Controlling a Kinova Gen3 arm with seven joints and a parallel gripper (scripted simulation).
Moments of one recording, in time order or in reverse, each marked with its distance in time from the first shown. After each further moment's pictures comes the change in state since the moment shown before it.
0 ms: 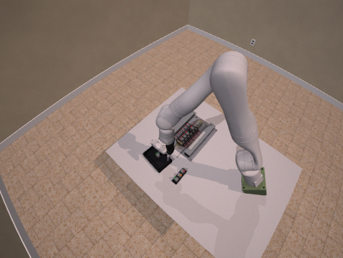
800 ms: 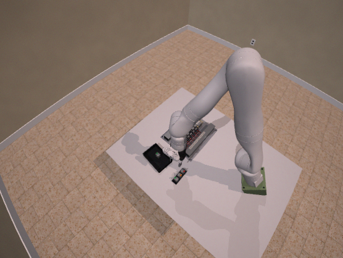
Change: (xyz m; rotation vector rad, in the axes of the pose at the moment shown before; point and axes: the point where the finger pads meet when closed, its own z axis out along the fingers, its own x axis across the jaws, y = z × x) arm -0.074 0.010 -0.003 -0.026 -0.040 -0.043
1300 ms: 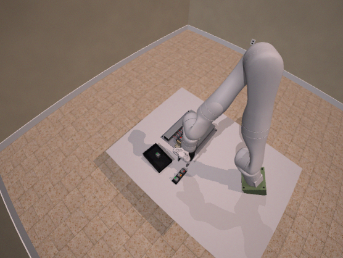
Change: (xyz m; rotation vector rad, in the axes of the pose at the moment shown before) arm -0.036 0.023 -0.006 -0.010 0.047 0.031
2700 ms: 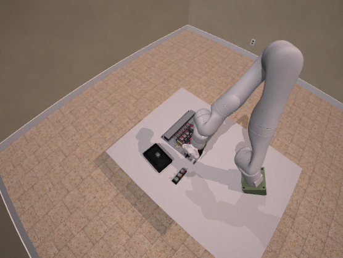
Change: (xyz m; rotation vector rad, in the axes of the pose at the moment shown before) arm -0.024 0.032 -0.015 0.003 0.016 0.044
